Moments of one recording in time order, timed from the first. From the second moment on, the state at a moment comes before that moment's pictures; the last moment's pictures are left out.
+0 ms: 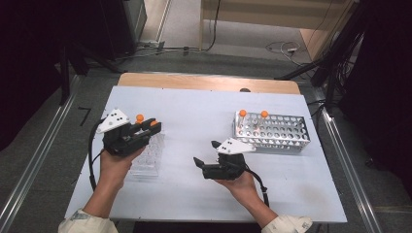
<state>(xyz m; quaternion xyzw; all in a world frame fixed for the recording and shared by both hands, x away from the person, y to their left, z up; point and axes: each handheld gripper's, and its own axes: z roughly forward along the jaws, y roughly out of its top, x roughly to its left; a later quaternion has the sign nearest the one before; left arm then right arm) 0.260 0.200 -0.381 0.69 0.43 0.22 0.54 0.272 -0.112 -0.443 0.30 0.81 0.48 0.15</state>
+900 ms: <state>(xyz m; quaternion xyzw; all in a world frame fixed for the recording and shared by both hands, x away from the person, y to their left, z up) 0.267 0.243 -0.385 0.66 0.49 0.27 0.50 0.274 -0.115 -0.444 0.30 0.81 0.48 0.15</state>
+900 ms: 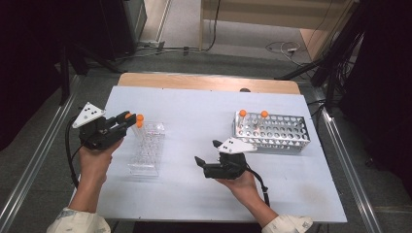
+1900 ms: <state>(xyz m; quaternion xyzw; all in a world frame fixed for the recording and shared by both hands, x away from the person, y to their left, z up) 0.271 0.222 -0.413 0.69 0.49 0.29 0.45 0.273 -0.114 -0.444 0.30 0.81 0.47 0.15</state>
